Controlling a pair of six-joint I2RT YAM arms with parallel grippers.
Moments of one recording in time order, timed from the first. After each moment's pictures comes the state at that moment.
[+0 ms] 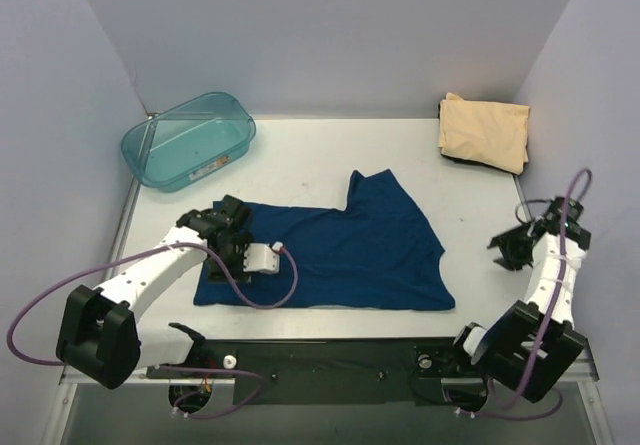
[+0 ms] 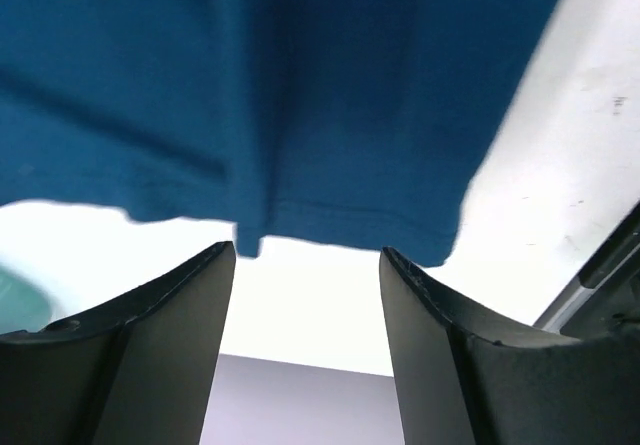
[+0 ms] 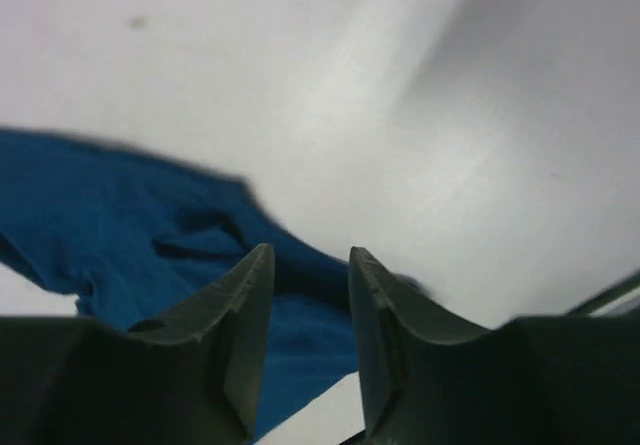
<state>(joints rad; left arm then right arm) -0.49 1.26 0.81 -0.98 -0.04 1.11 -0.72 1.16 0.79 -0.88 -0.17 0.58</state>
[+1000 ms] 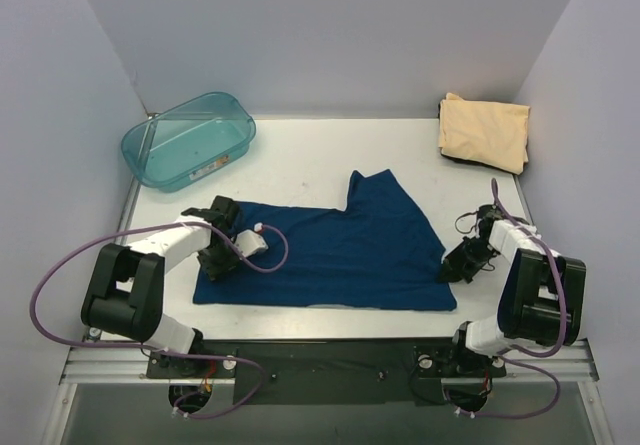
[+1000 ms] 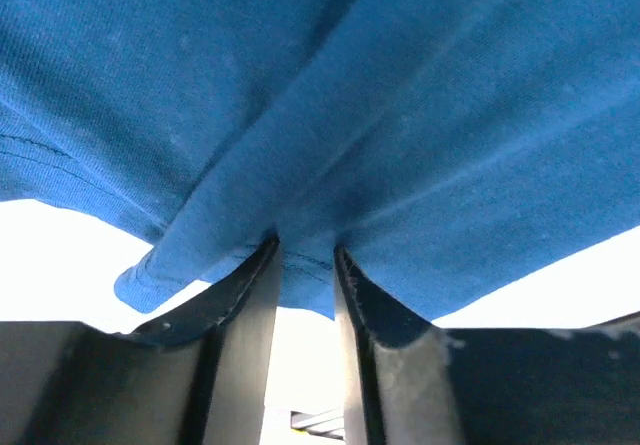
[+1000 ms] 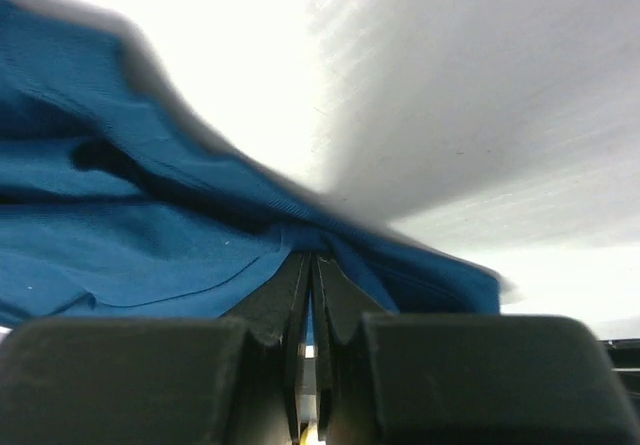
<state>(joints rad) -0.29 1.50 0.78 -0.78 -0.09 0.74 -0.22 1.45 0.66 -0.76 -0.22 0.64</state>
